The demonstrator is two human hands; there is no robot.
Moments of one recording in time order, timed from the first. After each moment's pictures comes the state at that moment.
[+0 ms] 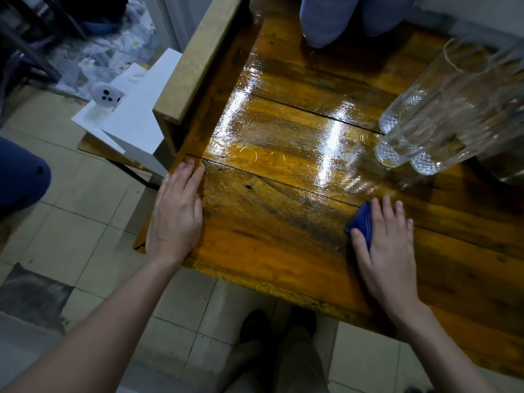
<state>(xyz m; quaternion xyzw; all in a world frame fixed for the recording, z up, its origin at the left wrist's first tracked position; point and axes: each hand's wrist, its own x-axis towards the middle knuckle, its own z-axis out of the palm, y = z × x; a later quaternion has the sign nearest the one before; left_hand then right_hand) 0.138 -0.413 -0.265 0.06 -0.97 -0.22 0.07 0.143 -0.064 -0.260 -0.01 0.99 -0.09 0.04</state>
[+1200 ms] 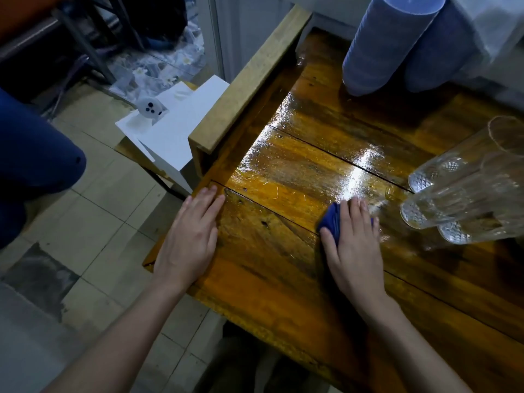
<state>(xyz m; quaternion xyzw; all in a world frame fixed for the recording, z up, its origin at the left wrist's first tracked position) 0.137 -0.413 -0.264 0.07 -0.98 -0.19 0.05 0.059 -0.136 -0.262 -0.14 0.98 -0.11 0.03</state>
